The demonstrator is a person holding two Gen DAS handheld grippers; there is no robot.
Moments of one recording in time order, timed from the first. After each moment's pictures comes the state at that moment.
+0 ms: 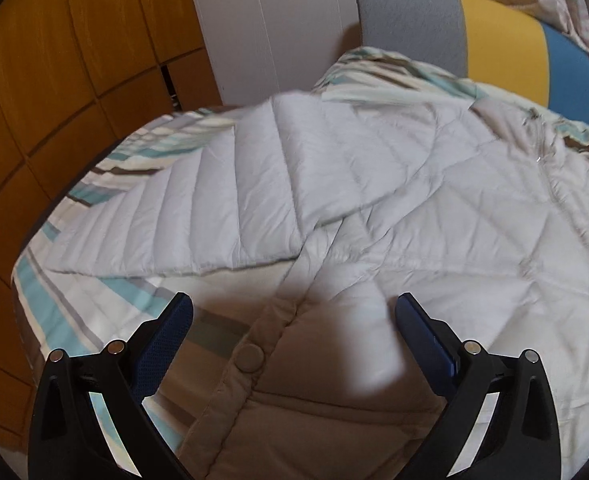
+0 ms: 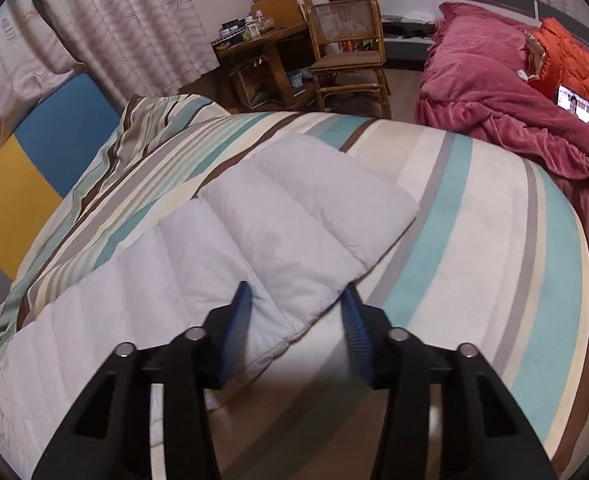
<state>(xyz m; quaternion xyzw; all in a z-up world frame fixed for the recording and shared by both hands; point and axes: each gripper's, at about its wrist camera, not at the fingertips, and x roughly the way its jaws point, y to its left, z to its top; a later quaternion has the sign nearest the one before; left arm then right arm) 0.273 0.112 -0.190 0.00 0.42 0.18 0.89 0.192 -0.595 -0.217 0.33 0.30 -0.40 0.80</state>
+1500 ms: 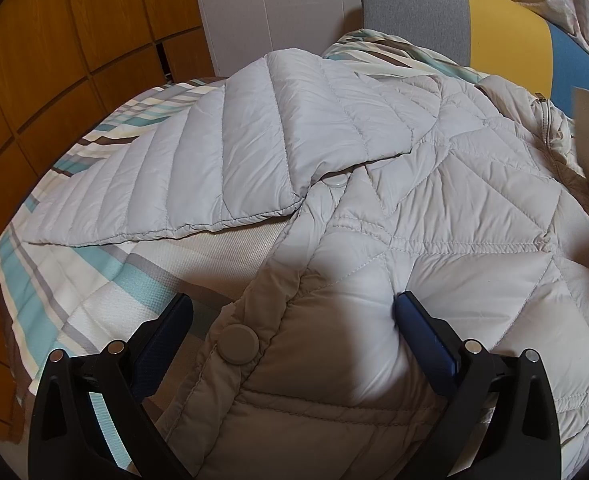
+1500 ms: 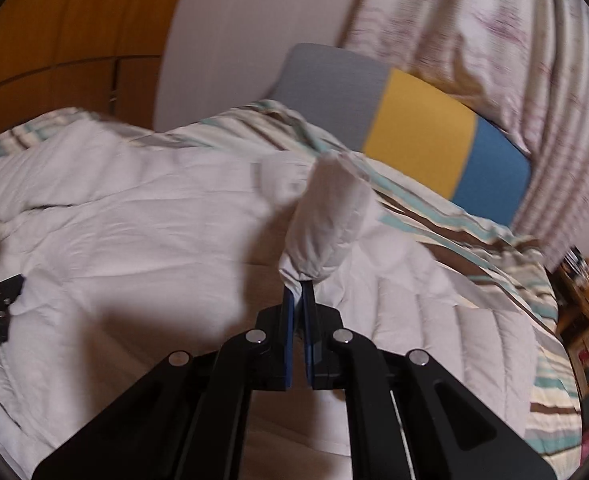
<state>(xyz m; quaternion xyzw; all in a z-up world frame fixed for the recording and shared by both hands) 0.273 0.116 -0.216 -0.03 0.43 0.17 0.88 0.330 -0.075 -0.181 -0.18 0.28 0.10 0.94</state>
